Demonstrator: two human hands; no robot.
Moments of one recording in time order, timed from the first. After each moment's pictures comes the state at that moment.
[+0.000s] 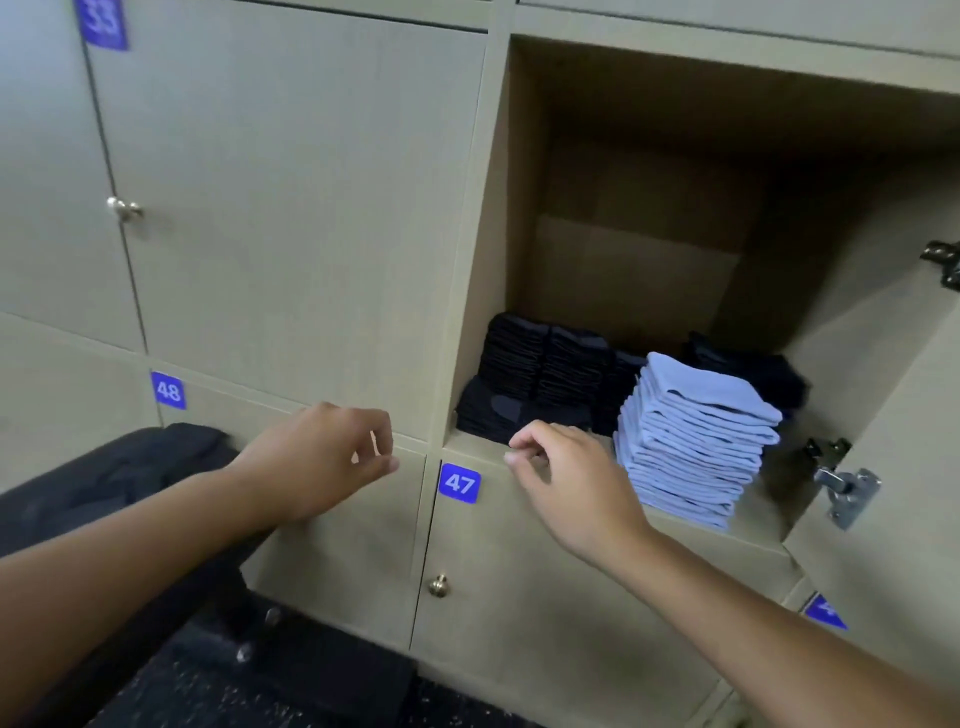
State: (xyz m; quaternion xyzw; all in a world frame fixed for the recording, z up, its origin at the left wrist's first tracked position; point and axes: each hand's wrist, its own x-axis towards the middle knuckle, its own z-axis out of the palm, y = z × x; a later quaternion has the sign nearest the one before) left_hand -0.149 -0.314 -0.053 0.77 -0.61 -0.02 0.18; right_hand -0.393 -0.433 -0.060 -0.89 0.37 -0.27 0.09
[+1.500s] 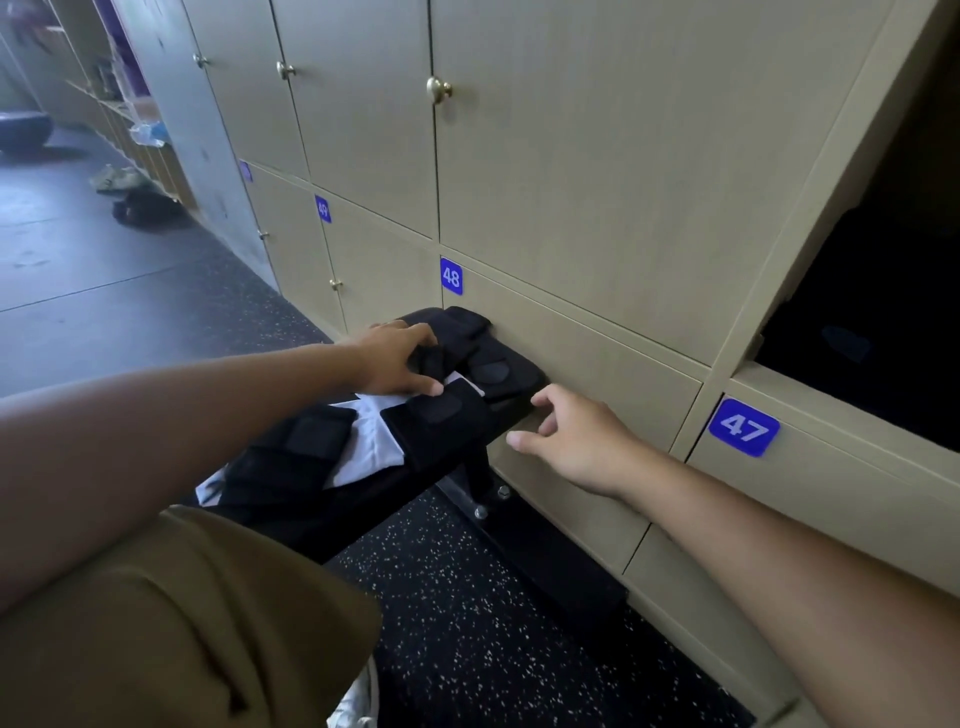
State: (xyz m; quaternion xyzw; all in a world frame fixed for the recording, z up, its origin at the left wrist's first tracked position) left_hand 0.023 -0.223 -0.140 0.90 -0.43 -0.08 0.05; right_hand -0.206 -0.370 -0.145 -0.92 0.24 0.00 0.32
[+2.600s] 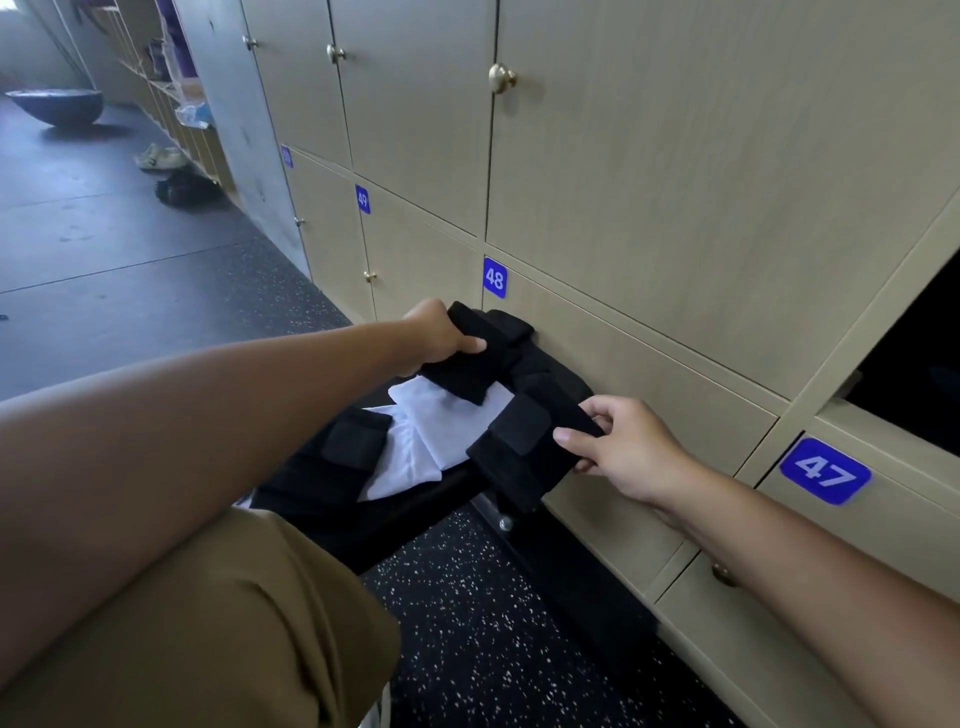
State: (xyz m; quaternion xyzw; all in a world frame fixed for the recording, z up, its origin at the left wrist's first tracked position) left_hand 0.051 -0.251 -0.137 0.91 -0.18 -0.17 0.34; right_hand -0.173 -0.380 -0.166 -0.81 0.25 -0.07 0.53
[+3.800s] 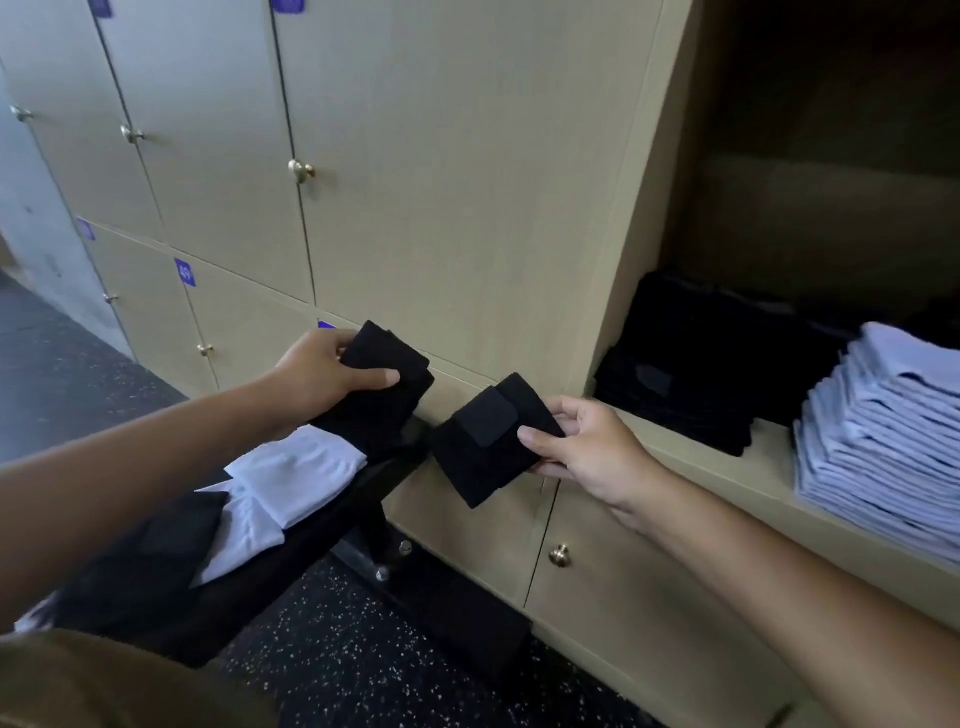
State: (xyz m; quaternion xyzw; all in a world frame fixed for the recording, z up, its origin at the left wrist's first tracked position) left_hand -0.050 -0.266 -0.071 0.78 -0.33 -0.20 0.50; right_hand -0.292 -0.423 -0.094 -0.70 0.27 -0.20 0.63
